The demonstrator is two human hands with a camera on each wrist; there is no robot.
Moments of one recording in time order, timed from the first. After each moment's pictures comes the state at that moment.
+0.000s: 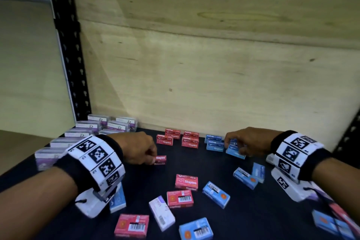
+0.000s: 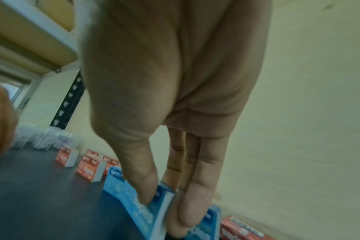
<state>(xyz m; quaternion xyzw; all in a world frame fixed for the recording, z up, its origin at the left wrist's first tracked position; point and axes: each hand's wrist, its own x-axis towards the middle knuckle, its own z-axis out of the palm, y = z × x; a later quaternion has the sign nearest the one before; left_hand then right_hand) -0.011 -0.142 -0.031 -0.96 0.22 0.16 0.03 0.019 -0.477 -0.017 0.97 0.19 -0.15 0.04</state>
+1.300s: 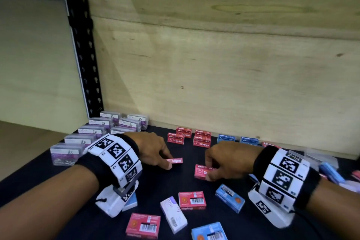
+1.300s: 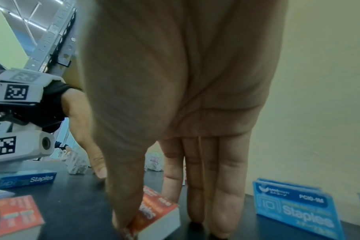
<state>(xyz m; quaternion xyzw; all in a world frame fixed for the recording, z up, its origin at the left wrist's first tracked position) -0.016 -0.153 -0.026 -0.96 0.18 0.23 0.03 -0.024 -0.376 -0.031 0.95 0.26 -0.16 0.07</state>
